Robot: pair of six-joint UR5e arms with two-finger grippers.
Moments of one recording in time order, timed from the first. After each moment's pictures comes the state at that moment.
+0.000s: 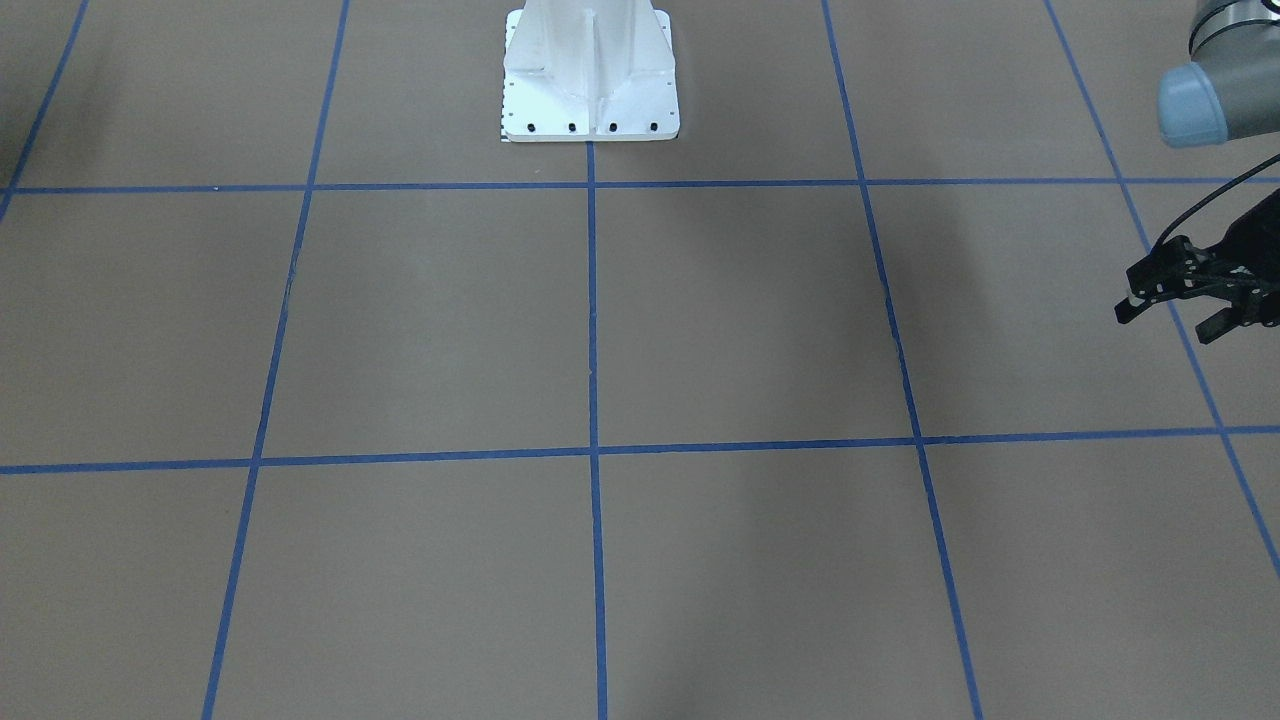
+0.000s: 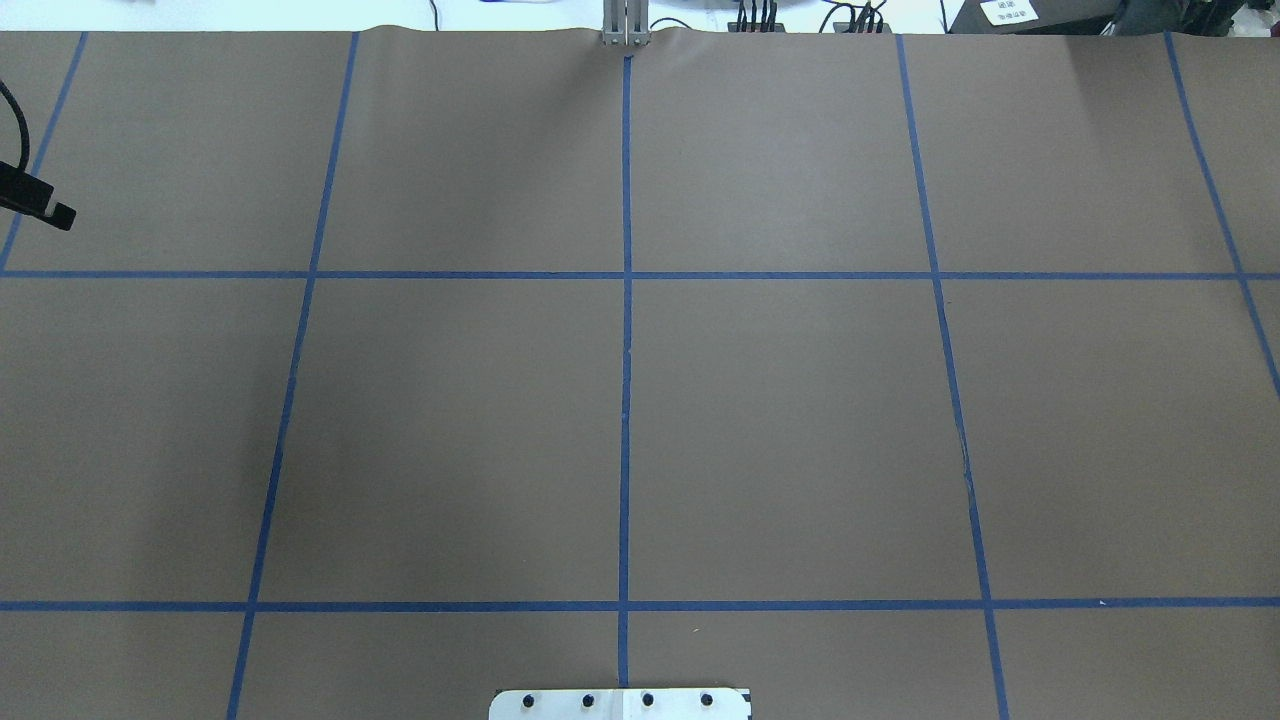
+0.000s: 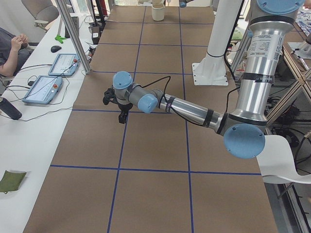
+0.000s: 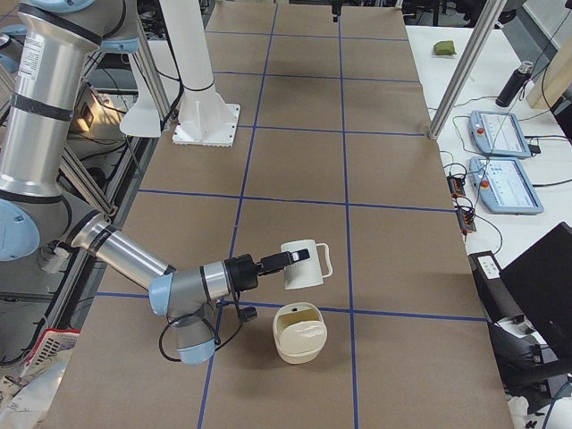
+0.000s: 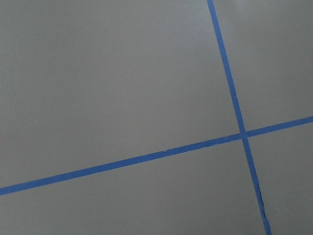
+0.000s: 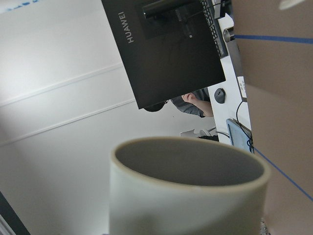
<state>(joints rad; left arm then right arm) -1.27 -1.71 -1.73 -1.81 -2.39 -0.38 1.42 -1.87 1.24 0.86 1.73 2.59</state>
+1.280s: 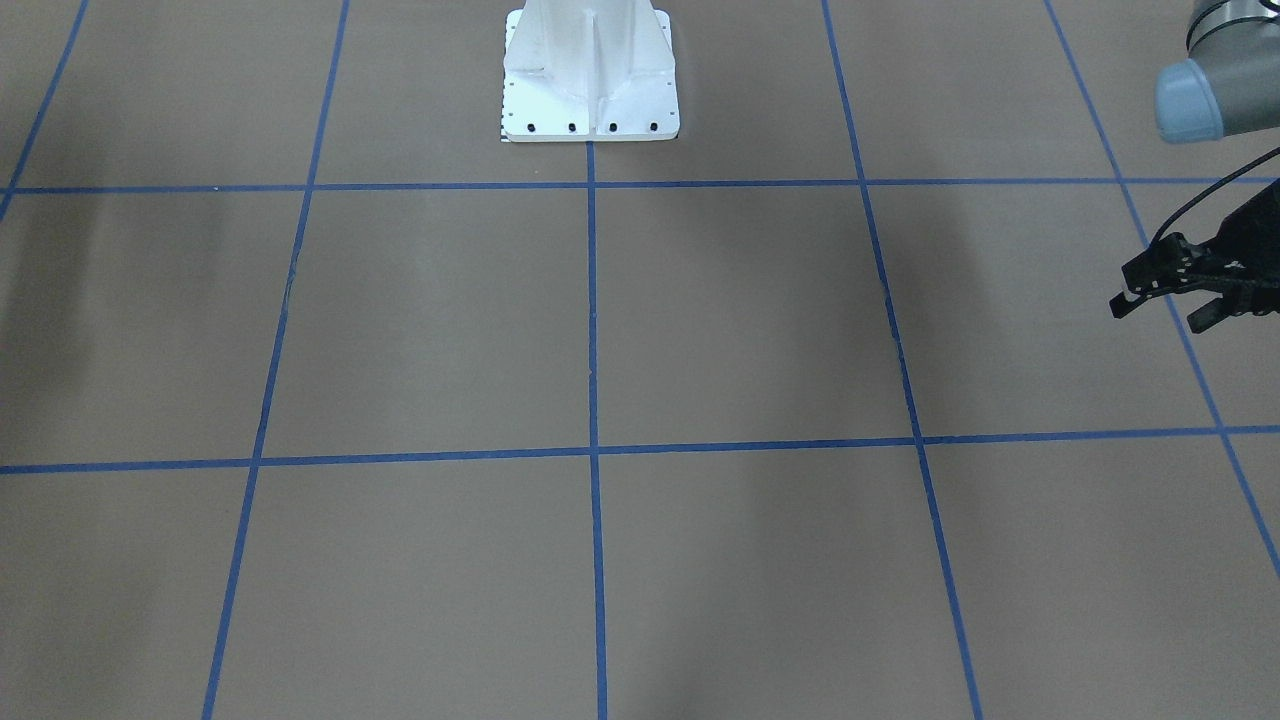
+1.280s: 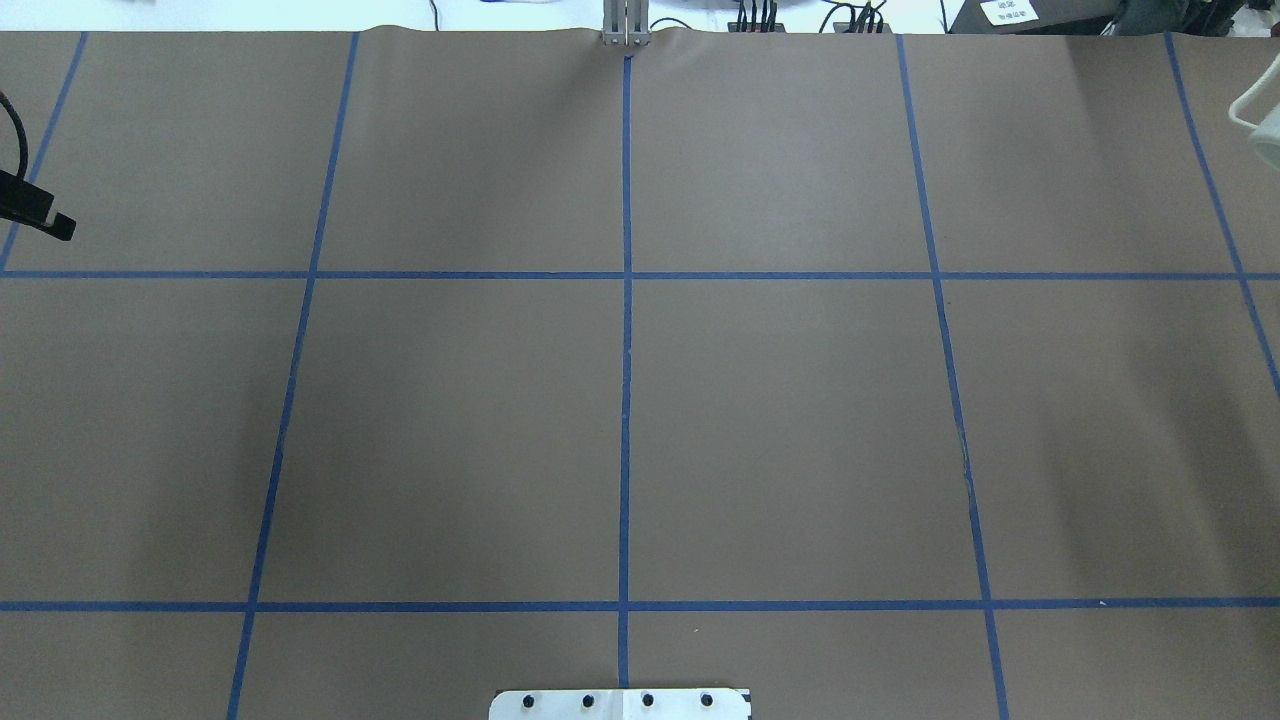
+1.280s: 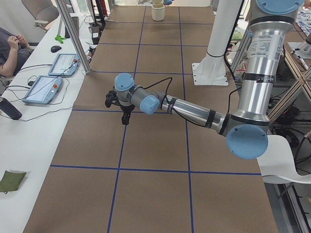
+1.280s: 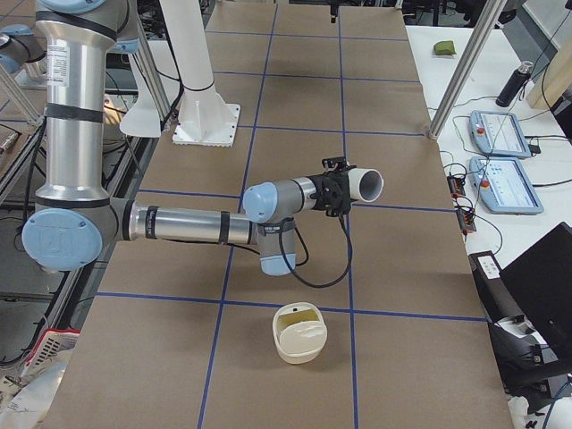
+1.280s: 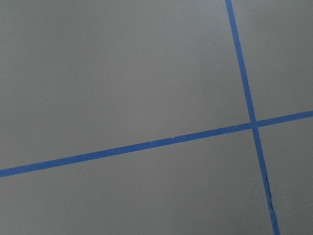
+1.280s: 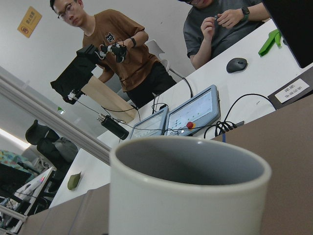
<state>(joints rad) -1.26 -1.69 -1.76 -1.82 -2.41 -0.48 1.30 -1.63 1.57 0.14 2.08 1.40</state>
